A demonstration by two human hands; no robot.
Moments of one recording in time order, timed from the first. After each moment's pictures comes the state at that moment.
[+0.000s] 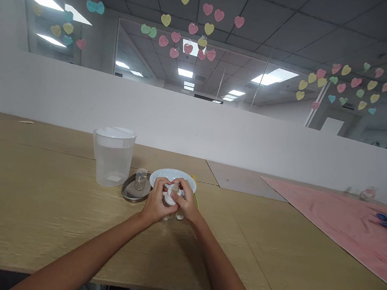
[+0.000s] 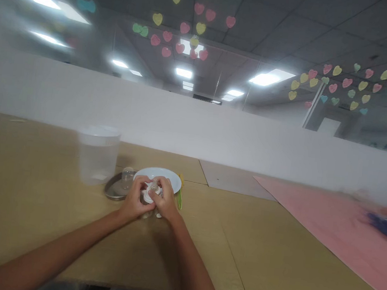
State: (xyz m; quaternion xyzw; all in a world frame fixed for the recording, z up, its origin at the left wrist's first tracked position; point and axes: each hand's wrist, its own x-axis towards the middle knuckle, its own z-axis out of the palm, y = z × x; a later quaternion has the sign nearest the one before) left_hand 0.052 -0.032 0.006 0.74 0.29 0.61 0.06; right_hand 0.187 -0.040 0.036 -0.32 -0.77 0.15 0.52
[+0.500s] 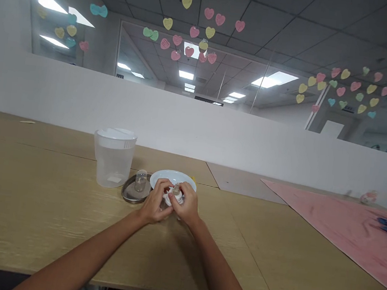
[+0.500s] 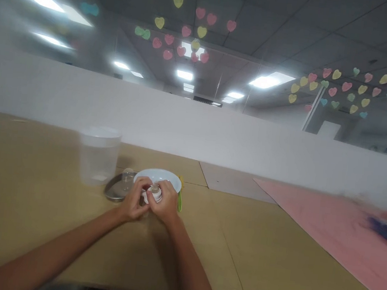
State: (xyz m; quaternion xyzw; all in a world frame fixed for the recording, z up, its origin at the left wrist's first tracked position) left_hand 0.040 -0.024 0.005 0.80 0.19 0.57 0.01; right_hand 0.182 -0.044 0.033 -0.37 -0.77 -0.06 0.52
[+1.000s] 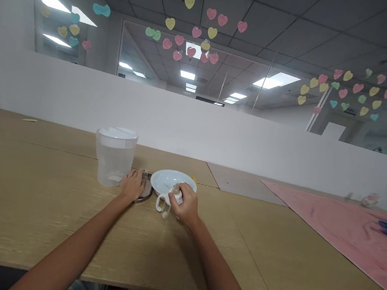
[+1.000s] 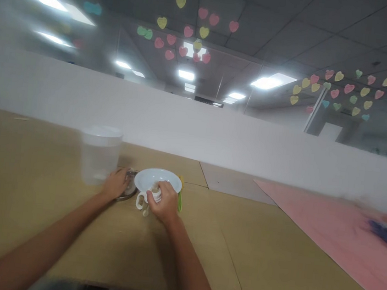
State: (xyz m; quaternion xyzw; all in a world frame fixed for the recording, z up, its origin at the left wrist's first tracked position) left_hand -0.027 0.037 0.002 0.70 0.62 0.34 -0.08; right_hand 0.182 -0.044 0.032 -0.37 -0.77 -0.09 0.50
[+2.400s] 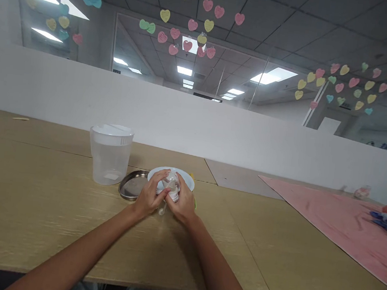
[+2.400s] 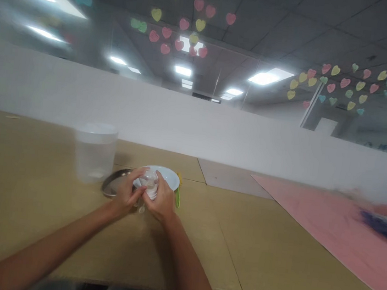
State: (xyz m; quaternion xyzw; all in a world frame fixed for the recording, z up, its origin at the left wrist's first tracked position) left_hand 0.033 -0.025 0.017 0.76 0.22 0.60 -0.04; right_hand 0.183 -0.046 0.025 -0.41 -0.77 -0.04 0.49
